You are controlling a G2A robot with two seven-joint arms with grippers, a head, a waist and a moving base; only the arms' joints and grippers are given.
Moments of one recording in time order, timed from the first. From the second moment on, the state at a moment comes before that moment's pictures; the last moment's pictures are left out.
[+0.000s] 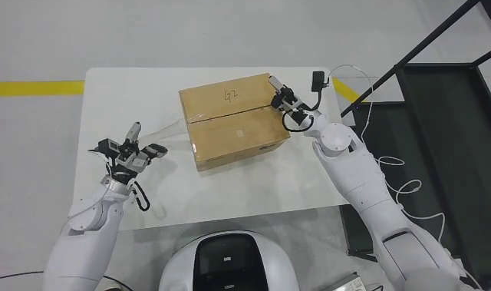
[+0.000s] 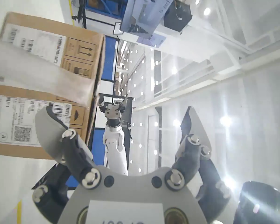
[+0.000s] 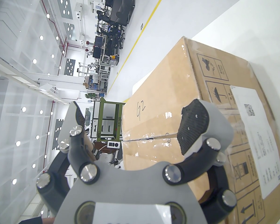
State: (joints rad) left arm 1.43 -1.14 -1.38 -1.43 -0.67 -0.30 -0.52; right arm -0.96 -1.20 1.14 -1.14 0.21 -0.24 0.34
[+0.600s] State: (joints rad) left arm 1.33 -1.21 -1.21 -1.32 -0.52 -0.31 -0.10; right arm -0.96 -1.20 1.14 -1.14 0.21 -0.24 0.34
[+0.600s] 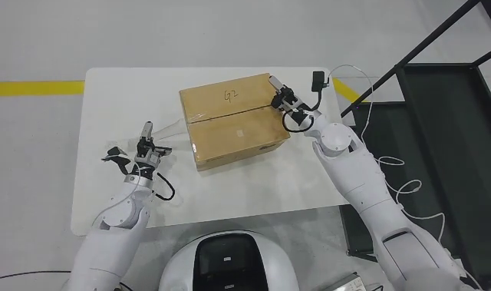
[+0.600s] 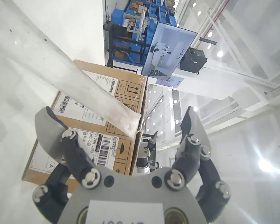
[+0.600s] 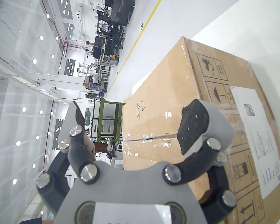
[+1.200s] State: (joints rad) left arm 1.27 -1.24 -1.21 -1.19 -0.56 -0.37 -0.10; right arm -0.96 -1.20 1.14 -1.14 0.21 -0.24 0.34
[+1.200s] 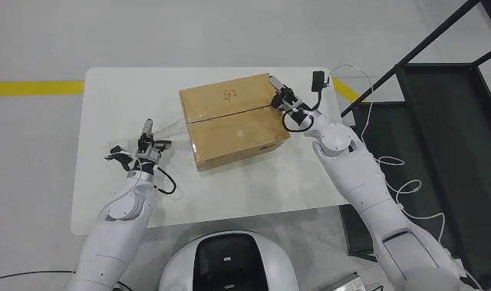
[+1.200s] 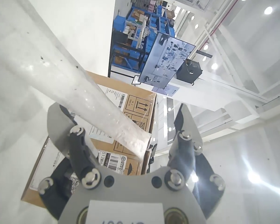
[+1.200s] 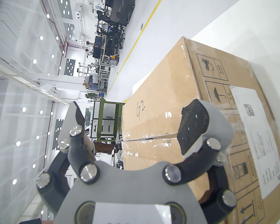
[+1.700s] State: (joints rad) left arm 1.37 -1.24 -1.29 -1.37 -0.47 -0.45 -0.03; right arm -0.96 -1.20 1.14 -1.14 0.21 -0.24 0.34
